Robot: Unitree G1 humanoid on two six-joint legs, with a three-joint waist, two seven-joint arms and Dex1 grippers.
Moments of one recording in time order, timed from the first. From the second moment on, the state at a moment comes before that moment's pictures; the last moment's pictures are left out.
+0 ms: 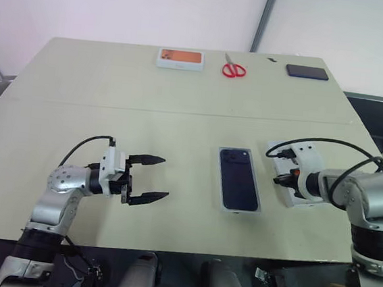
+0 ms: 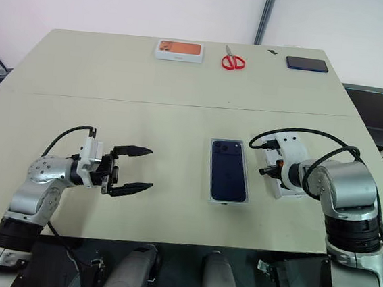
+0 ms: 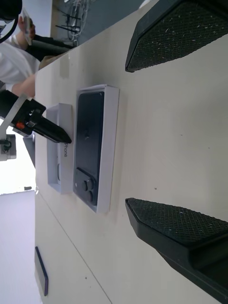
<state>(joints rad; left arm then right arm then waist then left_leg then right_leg) -0.20 0.53 0.01 0.01 -0.44 -0.03 -1.28 -0.51 -0.69 -0.07 -0.29 0.37 1.61 0.37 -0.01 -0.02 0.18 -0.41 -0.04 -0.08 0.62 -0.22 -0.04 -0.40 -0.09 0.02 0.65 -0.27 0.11</state>
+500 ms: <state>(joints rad) -0.25 0.51 0.02 0.07 -0.45 -0.01 -1.21 -0.65 -0.40 -0.36 -0.27 0.44 1.56 0.37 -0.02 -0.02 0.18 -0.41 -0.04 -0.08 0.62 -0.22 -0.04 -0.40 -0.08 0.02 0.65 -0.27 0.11</state>
